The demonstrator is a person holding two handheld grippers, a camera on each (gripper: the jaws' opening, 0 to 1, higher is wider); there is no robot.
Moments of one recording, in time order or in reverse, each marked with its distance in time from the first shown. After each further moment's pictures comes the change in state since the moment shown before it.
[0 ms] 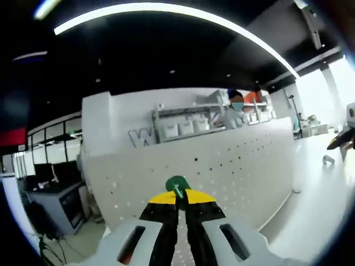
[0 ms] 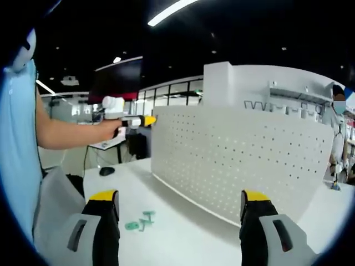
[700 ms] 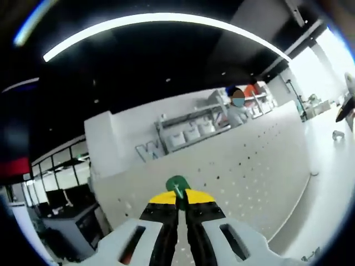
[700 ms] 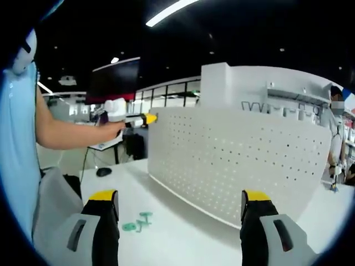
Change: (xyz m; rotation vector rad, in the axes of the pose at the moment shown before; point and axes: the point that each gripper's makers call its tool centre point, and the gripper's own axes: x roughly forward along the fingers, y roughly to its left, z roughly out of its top) left arm 0.023 0.022 0.008 0.178 -0.067 0.052; right arm 0.002 -0.005 0.003 -0.010 0.013 -0.021
